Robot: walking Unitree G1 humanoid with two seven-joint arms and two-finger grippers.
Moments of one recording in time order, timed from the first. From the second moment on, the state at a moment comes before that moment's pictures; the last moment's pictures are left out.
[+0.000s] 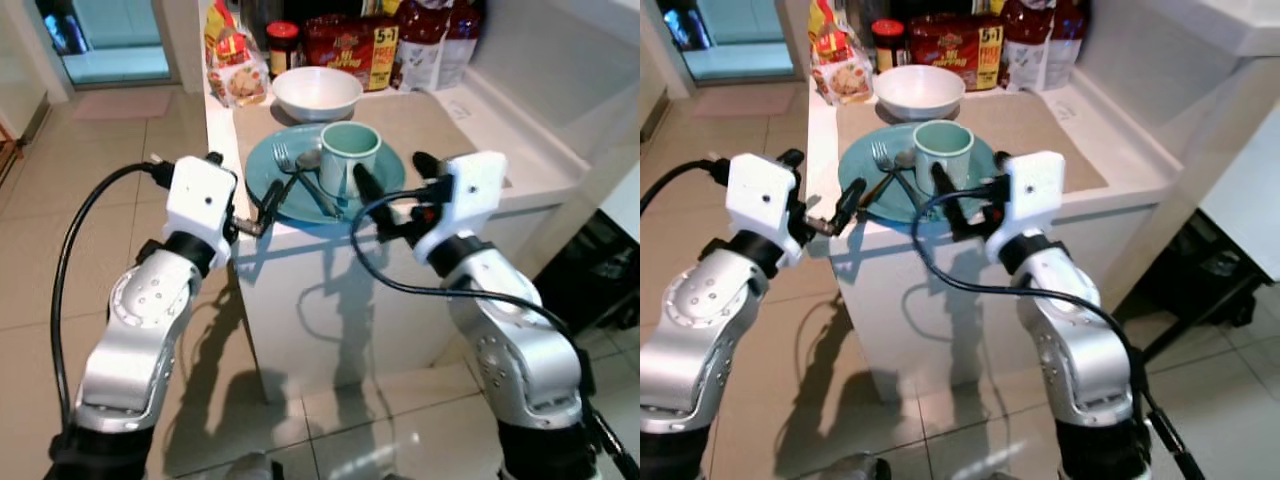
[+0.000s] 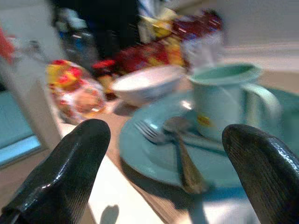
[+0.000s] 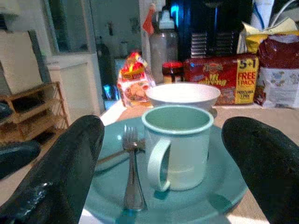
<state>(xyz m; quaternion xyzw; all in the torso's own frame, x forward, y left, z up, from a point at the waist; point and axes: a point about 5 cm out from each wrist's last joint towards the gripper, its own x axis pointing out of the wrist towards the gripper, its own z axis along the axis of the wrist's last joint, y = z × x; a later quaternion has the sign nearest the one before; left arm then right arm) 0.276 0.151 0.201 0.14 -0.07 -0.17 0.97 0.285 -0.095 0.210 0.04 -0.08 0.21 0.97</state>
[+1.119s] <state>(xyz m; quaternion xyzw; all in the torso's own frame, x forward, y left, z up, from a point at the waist) 0.256 0.138 0.193 0.14 -0.04 -0.32 0.93 0.342 -0.070 0.193 0.00 -0.03 0.21 0.98</state>
